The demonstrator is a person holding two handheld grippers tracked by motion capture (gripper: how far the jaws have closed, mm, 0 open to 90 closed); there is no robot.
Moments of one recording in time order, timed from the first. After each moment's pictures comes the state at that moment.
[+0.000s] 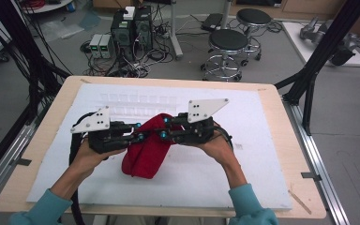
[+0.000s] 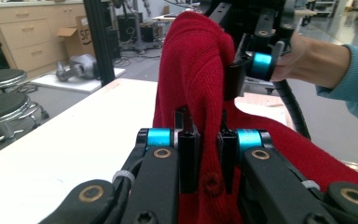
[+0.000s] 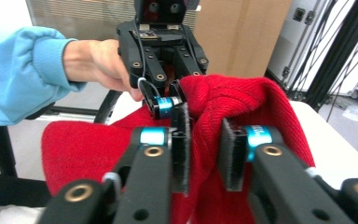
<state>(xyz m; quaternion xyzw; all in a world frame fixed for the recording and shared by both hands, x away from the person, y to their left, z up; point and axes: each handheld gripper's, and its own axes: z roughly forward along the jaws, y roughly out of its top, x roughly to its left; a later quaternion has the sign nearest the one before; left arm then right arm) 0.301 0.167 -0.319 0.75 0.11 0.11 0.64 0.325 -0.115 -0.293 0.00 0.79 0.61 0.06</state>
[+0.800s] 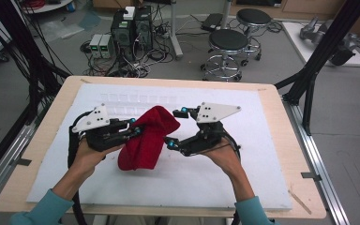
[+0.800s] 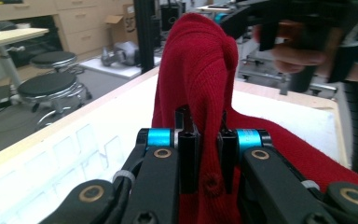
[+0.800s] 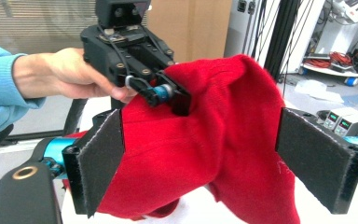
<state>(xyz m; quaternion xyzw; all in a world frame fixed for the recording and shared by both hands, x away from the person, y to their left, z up) 0.301 0.171 -0.320 0.75 0.19 0.17 0.61 0.309 -0.133 -0.298 0.11 0.78 0.61 0.10</state>
